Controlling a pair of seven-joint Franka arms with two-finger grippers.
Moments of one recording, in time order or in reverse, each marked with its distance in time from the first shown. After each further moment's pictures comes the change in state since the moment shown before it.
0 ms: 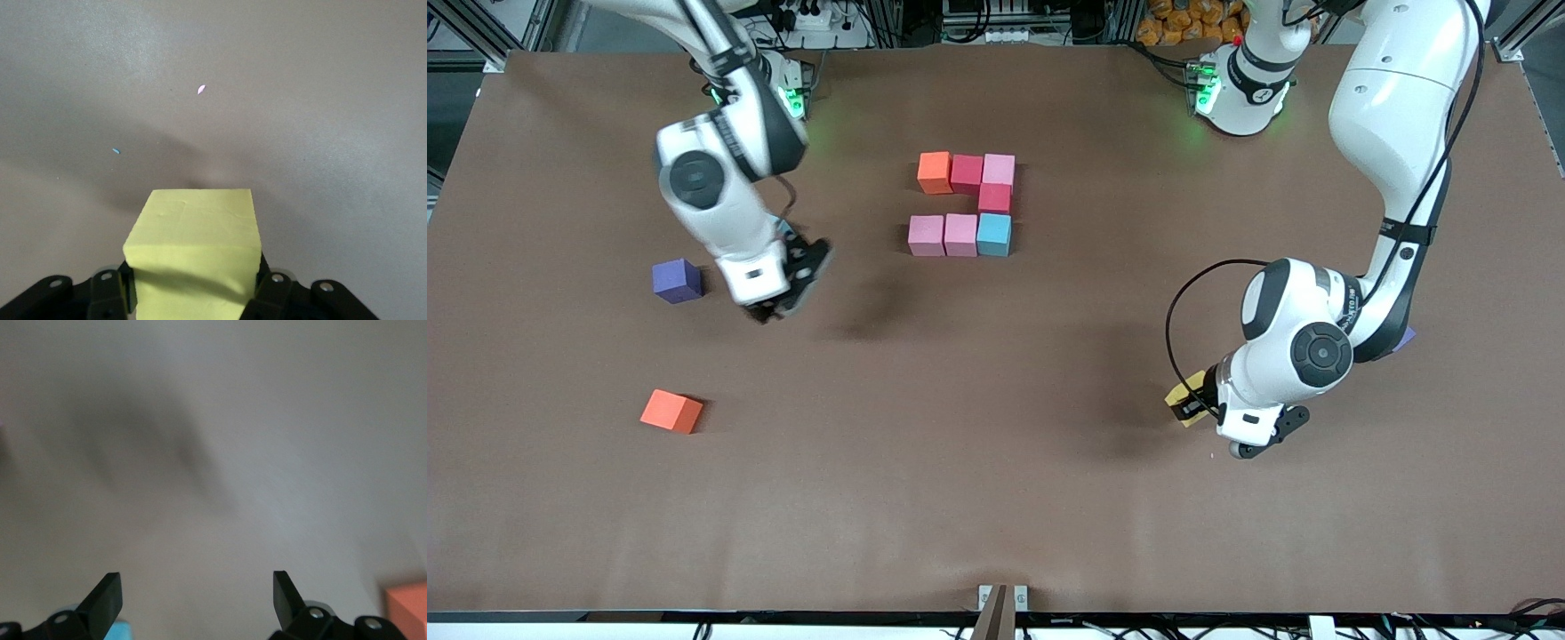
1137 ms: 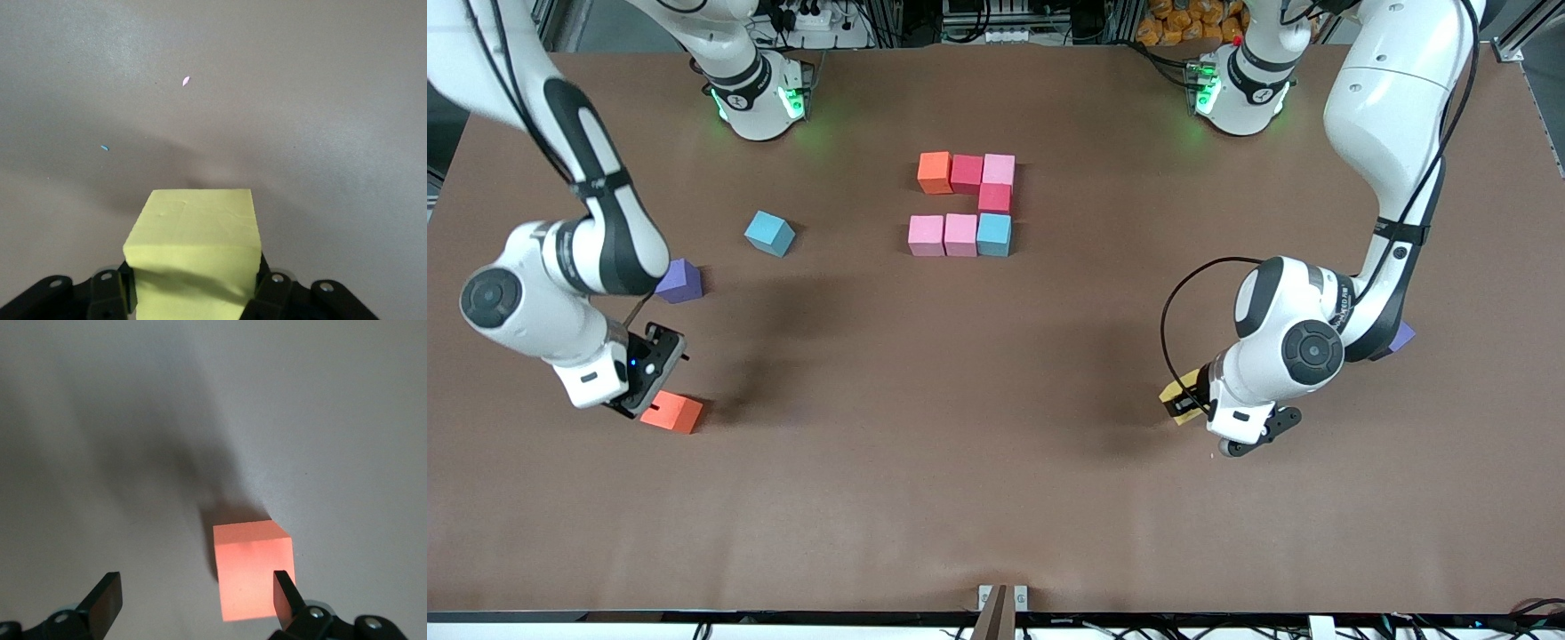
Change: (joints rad) left arm -0.012 -0.001 -0.002 -0.001 0.000 0.000 0.038; right arm -0.320 0.378 -0.012 0.382 0.009 0.028 -0.508
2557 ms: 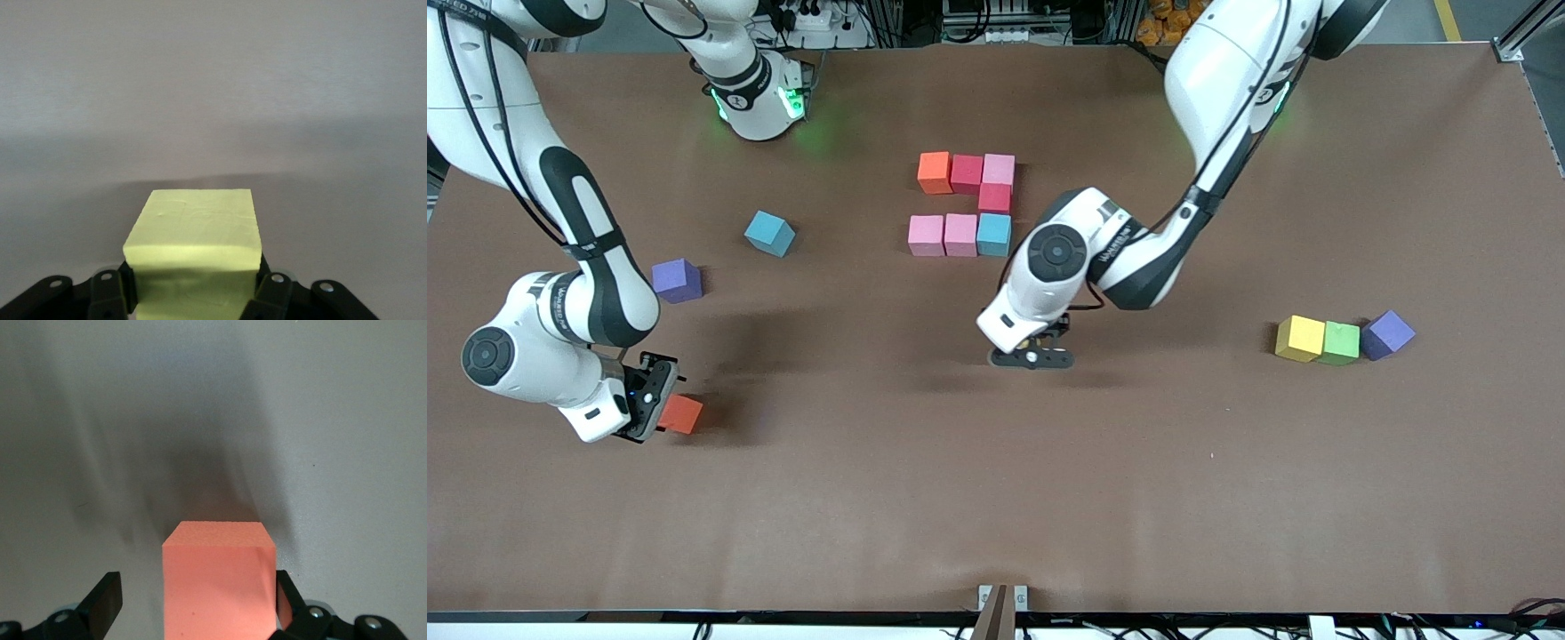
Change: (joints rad) left arm -0.456 0.104 -0.004 0.154 0.000 0.060 0.076; right arm -0.015 0.175 -0.027 0.168 0.032 -0.052 -0.172
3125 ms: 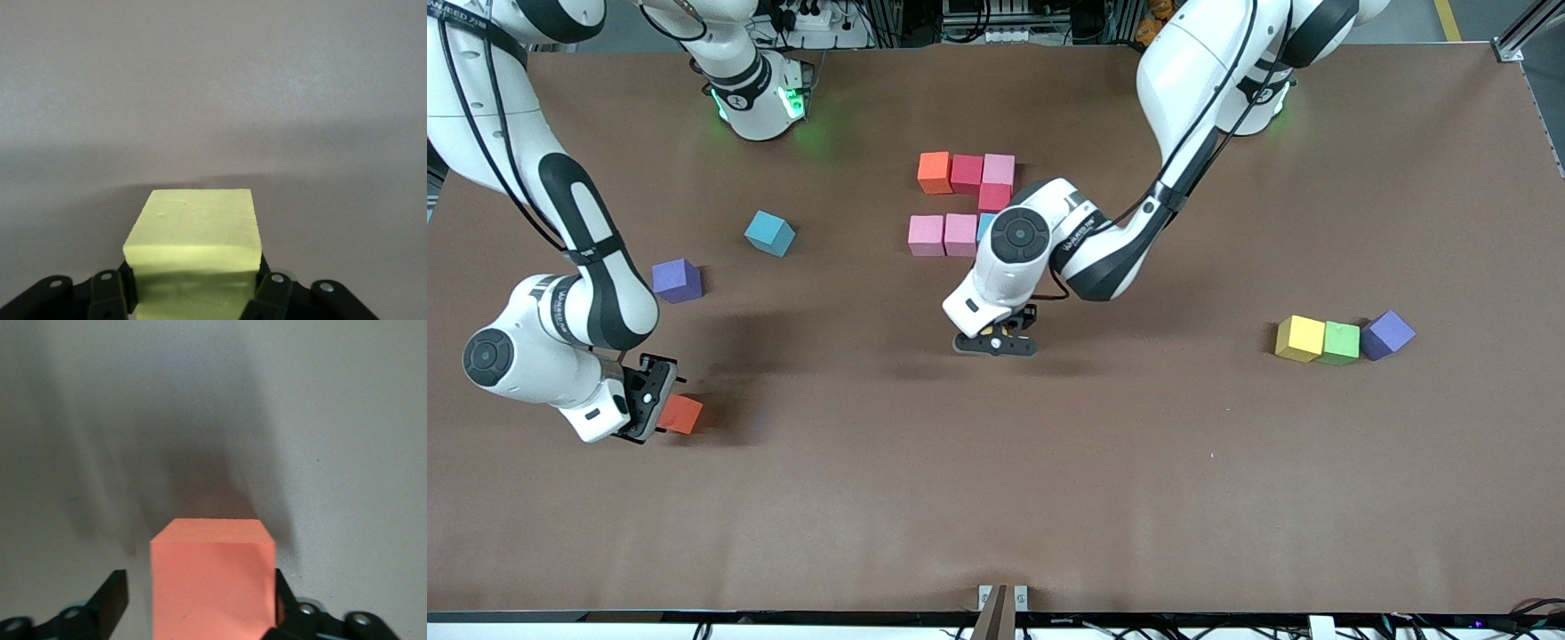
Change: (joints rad) left arm -0.066 0.037 0.003 0.055 0.000 0.004 -0.032; right arm -0.008 0.021 -0.004 0.001 0.019 0.021 -0.036
